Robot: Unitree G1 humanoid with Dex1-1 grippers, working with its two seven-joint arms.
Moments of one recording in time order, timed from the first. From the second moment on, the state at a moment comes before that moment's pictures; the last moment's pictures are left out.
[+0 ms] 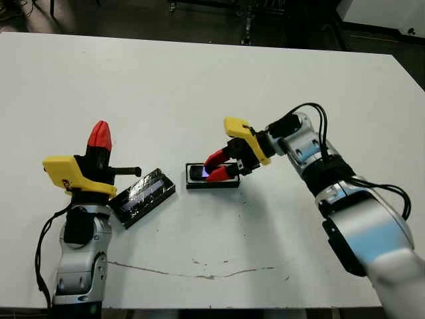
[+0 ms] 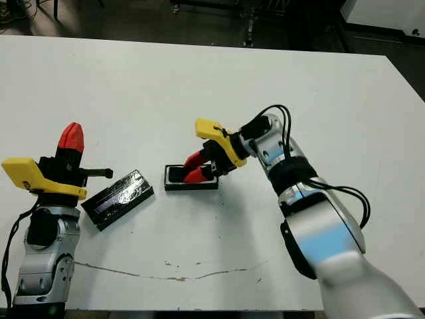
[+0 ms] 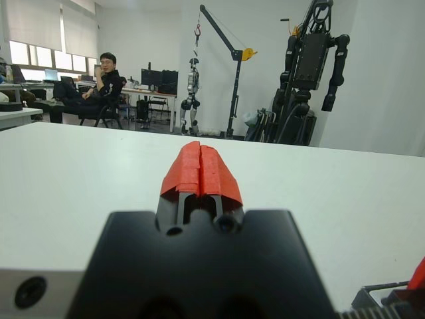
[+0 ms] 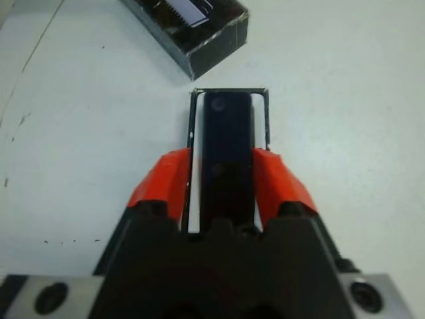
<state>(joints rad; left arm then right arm) -0.02 0.13 0.13 -0.17 -0.19 -0.14 -0.07 -1.02 -0.26 0.39 0.97 -0.09 0.01 1.46</state>
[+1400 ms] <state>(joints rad) -0.02 0.13 0.13 -0.17 -0.19 -0.14 -0.07 -0.83 -0.29 0.16 0.45 0.05 0.31 0.99</state>
